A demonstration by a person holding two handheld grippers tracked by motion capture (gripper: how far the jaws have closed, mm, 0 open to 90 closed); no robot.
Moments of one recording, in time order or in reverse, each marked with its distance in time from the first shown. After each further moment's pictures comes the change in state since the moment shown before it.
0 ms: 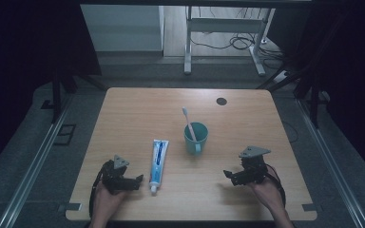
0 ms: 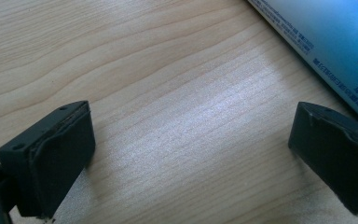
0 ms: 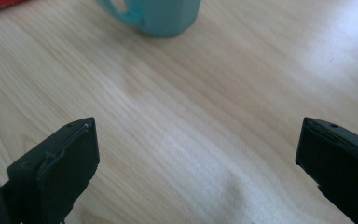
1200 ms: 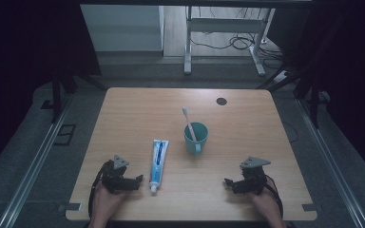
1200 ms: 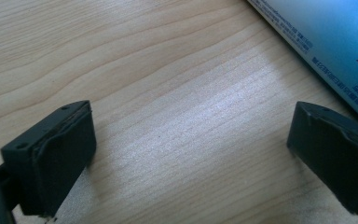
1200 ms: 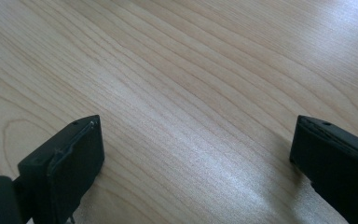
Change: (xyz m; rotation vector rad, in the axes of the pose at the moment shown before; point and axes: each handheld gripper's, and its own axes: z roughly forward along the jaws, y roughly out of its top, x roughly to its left) left arm 0.000 0.000 -0.001 0.000 -0.001 0.001; right arm 0.002 -0.042 0.019 0.008 -0.007 0.056
